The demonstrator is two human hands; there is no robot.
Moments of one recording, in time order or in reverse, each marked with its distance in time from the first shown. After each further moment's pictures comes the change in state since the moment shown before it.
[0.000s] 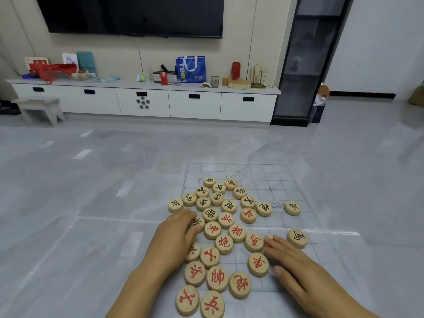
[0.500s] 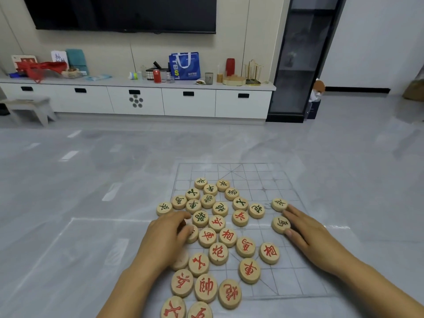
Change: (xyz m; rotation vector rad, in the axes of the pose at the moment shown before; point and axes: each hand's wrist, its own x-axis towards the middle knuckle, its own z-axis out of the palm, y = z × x) left_hand 0.021 -0.004 0.011 0.003 0.037 -0.010; right_hand 0.044 0.064 -0.032 -0.129 0.024 0.183
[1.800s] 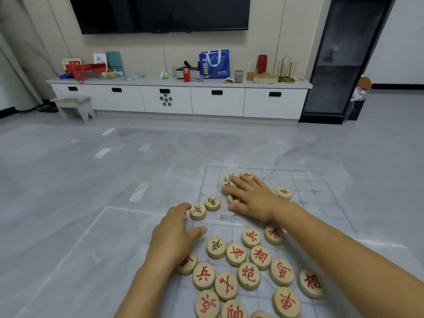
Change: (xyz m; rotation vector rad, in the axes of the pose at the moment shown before) left_hand 0.016 -0.014 -0.019 -0.121 0.017 -0.369; right_hand 0.166 -0.109 0.034 -0.313 -0.270 -0.400
